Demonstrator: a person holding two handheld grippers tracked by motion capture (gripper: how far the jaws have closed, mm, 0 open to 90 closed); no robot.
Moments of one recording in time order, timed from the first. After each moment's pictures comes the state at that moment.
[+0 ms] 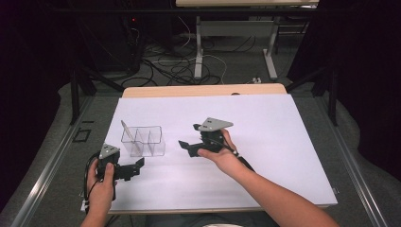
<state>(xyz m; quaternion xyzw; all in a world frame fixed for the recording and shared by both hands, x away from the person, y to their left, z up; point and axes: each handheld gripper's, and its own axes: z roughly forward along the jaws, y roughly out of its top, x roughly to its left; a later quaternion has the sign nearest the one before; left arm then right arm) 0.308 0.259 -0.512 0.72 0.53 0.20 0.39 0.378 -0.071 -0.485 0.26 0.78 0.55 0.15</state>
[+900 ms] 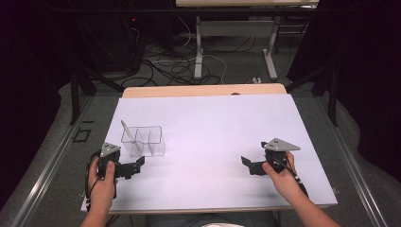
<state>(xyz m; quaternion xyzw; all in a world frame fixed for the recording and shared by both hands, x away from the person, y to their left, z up) 0.314 0.258 -0.514 0.72 0.53 0.20 0.39 0.328 -0.243 -0.530 0.41 0.75 0.48 0.21</state>
